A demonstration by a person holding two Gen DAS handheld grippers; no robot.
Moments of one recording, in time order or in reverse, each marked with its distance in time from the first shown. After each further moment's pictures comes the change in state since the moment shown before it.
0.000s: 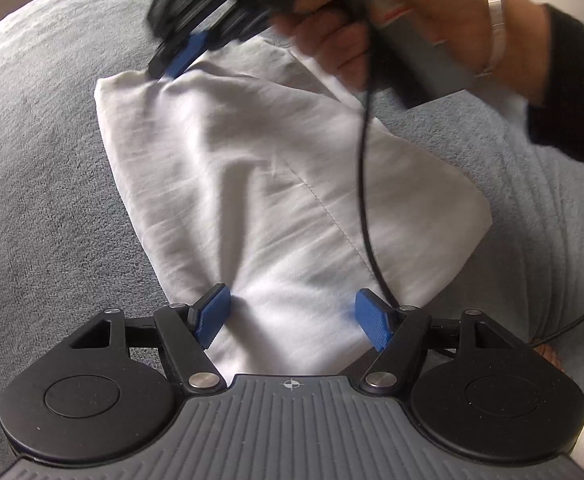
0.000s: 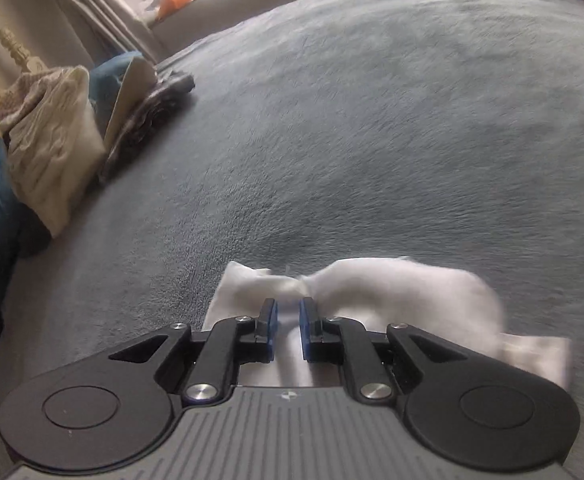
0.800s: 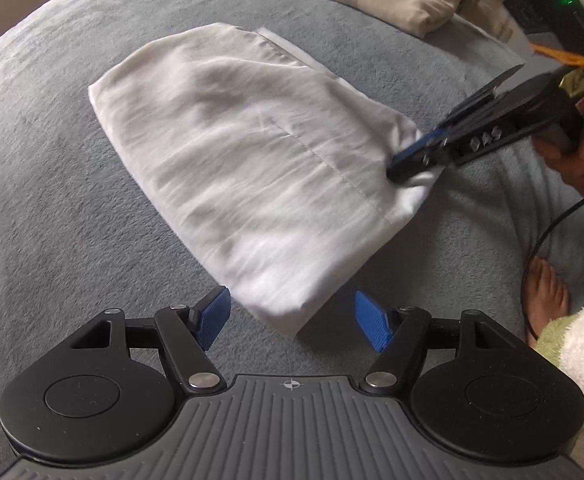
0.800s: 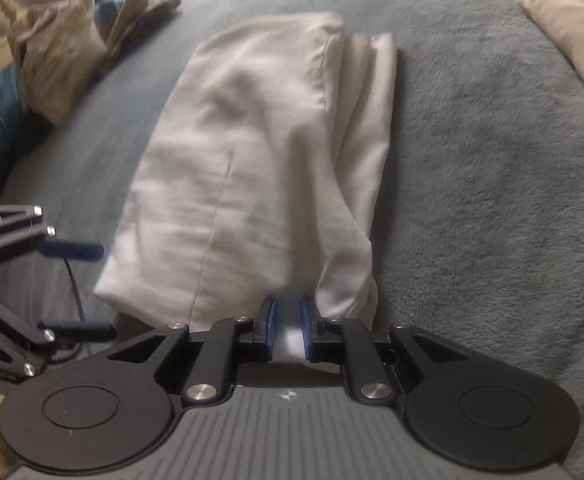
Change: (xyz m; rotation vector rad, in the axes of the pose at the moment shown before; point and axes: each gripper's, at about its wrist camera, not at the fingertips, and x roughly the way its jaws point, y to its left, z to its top) left arm -0.038 -0.002 -0.036 0.146 0.055 0.011; right arm -0.116 -0.015 -0.186 0.010 0.120 -0.086
